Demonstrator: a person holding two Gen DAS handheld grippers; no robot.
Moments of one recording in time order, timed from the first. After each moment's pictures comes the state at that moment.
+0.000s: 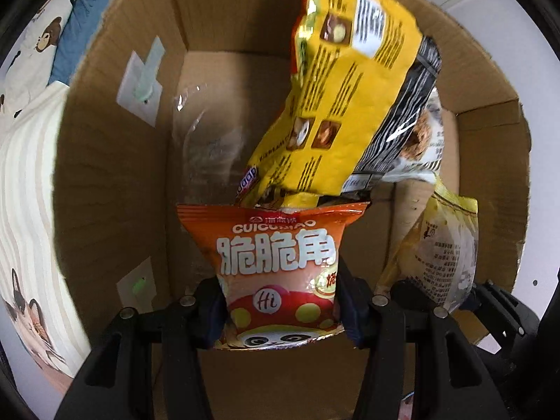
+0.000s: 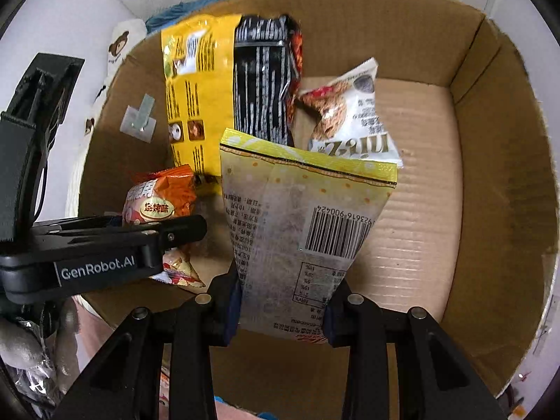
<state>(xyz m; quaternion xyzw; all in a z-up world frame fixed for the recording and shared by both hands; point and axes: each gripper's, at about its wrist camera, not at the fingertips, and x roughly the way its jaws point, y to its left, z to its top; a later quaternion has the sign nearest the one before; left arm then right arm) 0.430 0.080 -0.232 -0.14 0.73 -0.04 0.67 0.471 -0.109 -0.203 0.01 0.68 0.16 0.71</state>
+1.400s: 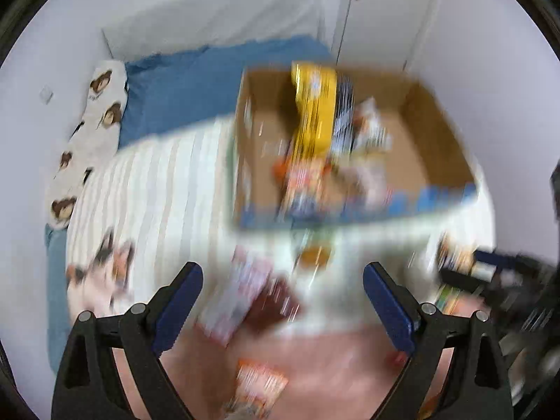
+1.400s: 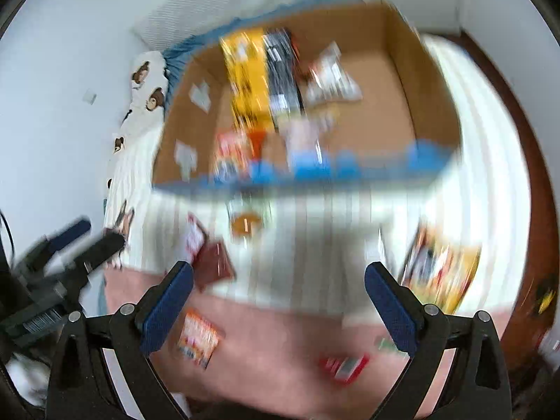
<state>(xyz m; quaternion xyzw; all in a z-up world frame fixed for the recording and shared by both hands) 0.226 0.080 -0.107 -0.01 0.58 0.00 0.82 0.303 -0.166 -0.116 0.09 0.64 0.15 0.75</state>
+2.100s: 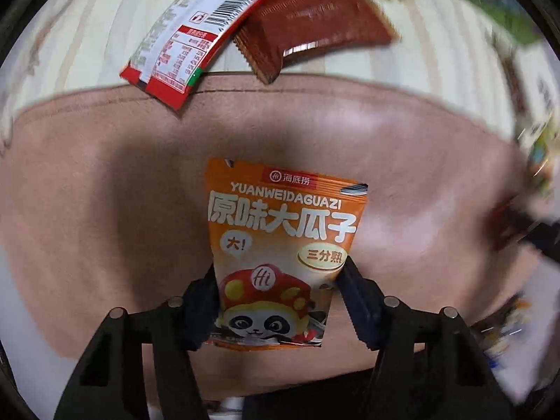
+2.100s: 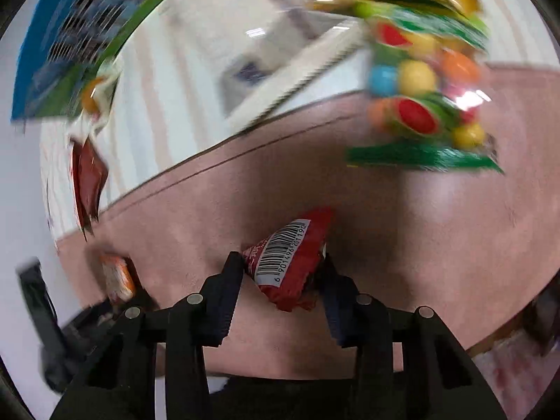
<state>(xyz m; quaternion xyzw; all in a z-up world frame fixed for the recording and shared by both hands) 0.138 0.106 -0.295 -0.10 0.75 0.00 0.65 0.192 -0.200 -0.285 0.16 0.75 0.04 0.64</state>
